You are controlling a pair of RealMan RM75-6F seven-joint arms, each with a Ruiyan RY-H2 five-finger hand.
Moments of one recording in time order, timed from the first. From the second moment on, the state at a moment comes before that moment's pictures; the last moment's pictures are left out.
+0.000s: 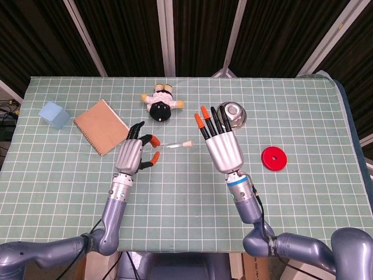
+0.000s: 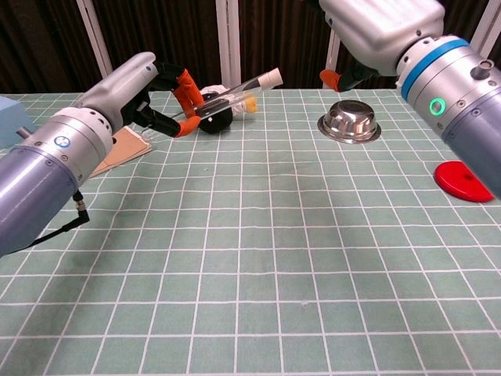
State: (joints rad) left arm -0.71 -1.86 -0.35 -1.37 1.18 1.25 0.20; right arm 0.77 -1.71 0.32 -1.44 -1.34 1.37 -0.87
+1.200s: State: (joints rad) left arm -0.70 -1.86 -0.20 -1.32 1.09 1.08 0.46; right arm 0.73 -1.60 0.35 -1.60 -1.30 1.40 -0.86
